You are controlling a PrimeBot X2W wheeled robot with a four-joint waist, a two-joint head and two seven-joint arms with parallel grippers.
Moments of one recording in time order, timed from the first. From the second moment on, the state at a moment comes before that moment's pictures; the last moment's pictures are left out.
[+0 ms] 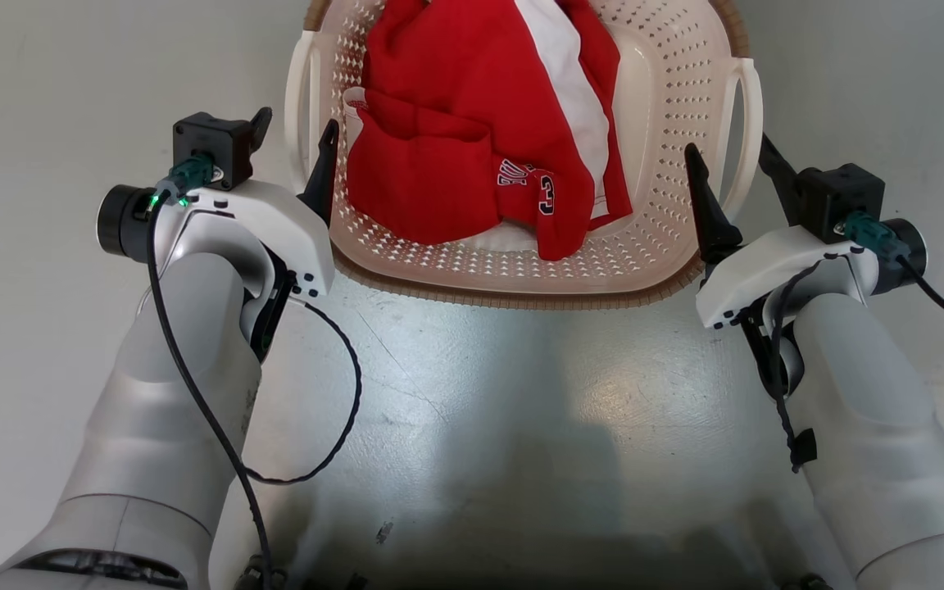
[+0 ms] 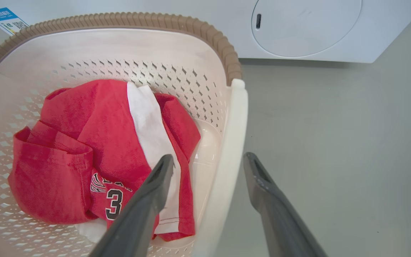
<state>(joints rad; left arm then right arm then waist) -0.94 0.07 -0.18 1.01 -0.16 -0.12 -0.26 -0.77 -0.07 0.05 0.83 0.05 0.12 -0.25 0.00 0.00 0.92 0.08</state>
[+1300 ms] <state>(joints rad) -1.02 0.10 -0.26 1.08 -0.15 -0.12 -0.26 -0.80 -0.07 0.09 0.85 0.10 0.12 -0.25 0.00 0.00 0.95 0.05</state>
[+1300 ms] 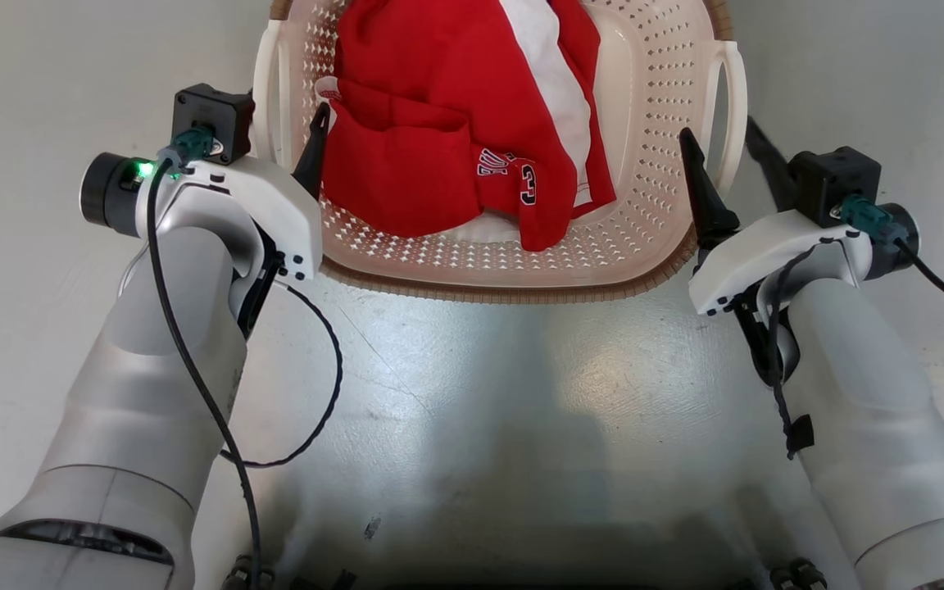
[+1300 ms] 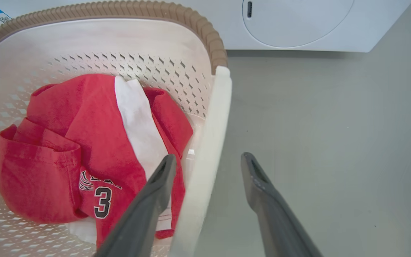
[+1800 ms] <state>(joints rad) -1.00 0.09 -0.28 1.13 -0.19 -0.12 -0.26 -0.80 -0.07 0.11 0.95 0.14 0.12 -0.26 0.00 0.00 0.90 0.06</state>
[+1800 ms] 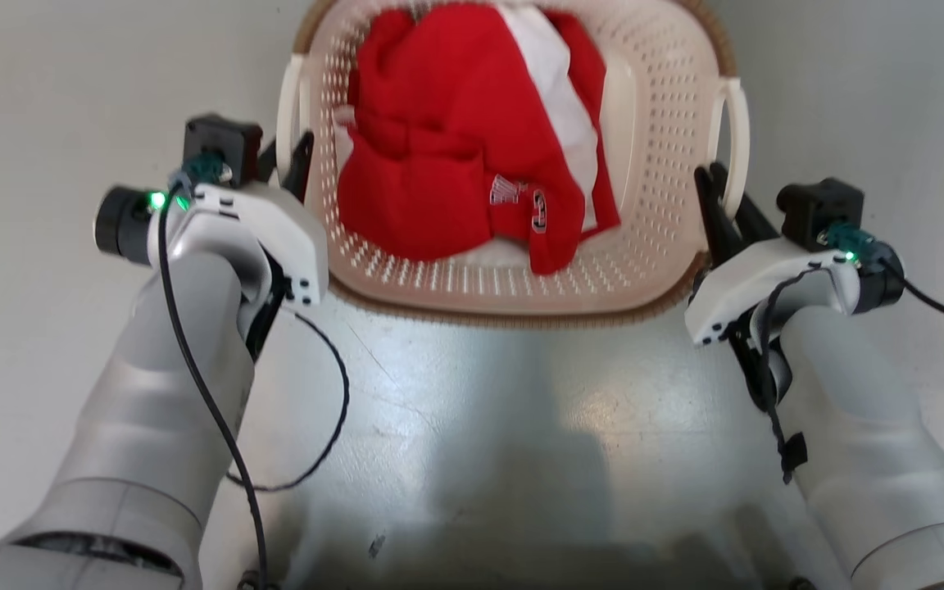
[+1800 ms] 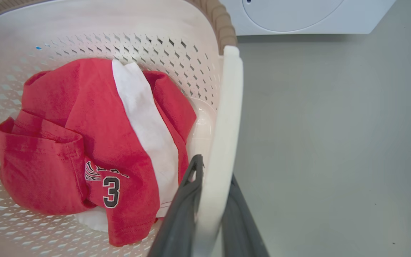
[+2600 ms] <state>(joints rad) -0.73 0.06 -0.34 1.27 -0.25 -0.12 -0.25 -0.68 -0.06 0.42 1.18 0.38 0.12 -0.12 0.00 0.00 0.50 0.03</state>
